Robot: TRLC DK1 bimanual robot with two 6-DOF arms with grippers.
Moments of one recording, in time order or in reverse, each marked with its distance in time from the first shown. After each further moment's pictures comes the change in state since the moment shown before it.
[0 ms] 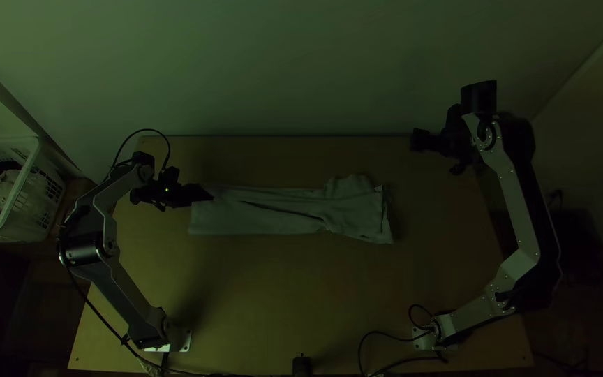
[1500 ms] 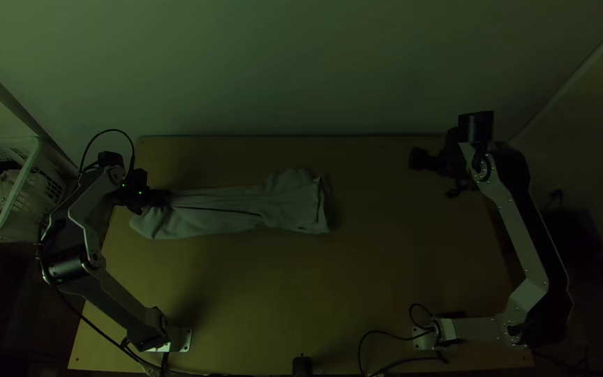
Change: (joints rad) left arm 0.168 -0.129 -0.016 0.045 -0.486 0.014; right arm 0.004 -0.184 -0.353 0.209 0.026 0.037
